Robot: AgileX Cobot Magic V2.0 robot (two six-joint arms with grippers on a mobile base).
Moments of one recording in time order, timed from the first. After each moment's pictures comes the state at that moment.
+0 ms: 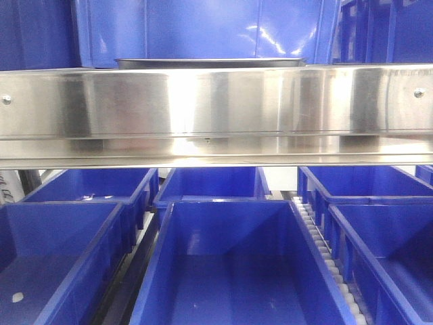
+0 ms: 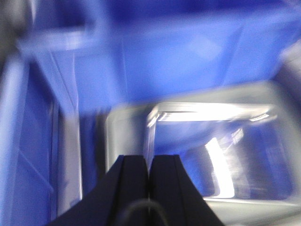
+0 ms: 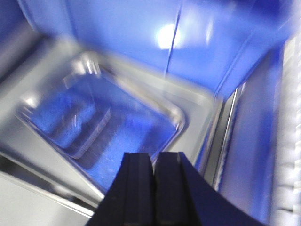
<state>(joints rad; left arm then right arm) -0.68 1.50 -2.10 0.31 1.22 -0.23 0.27 1.47 -1.97 0.08 1.23 -0.02</state>
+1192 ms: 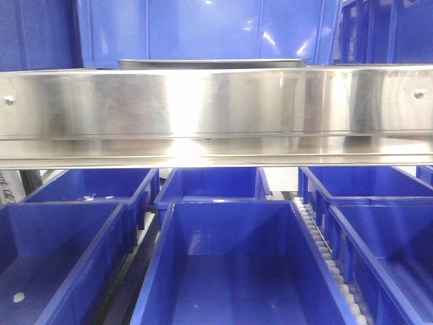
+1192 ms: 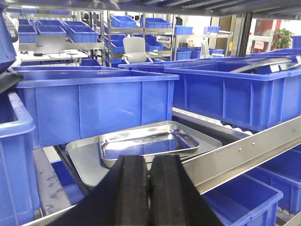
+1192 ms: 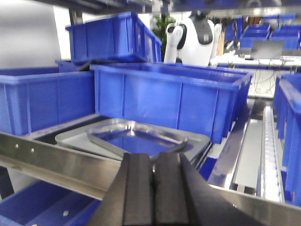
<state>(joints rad) -0.85 0.19 -0.80 0.33 0.69 -0.26 0.27 0.04 -0.71 0.17 0.71 -0.07</state>
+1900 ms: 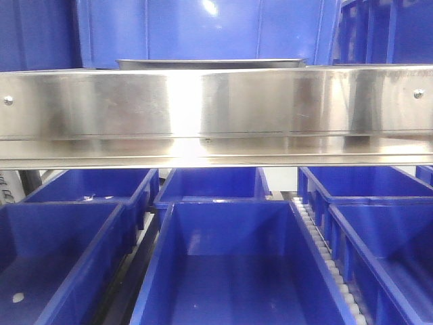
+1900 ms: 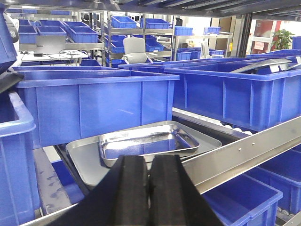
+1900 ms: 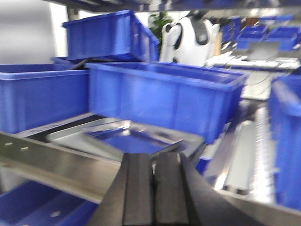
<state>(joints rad) -0.85 0.19 -0.80 0.33 0.70 -0.26 0.26 0.04 -0.70 0.12 0.70 -0.09</state>
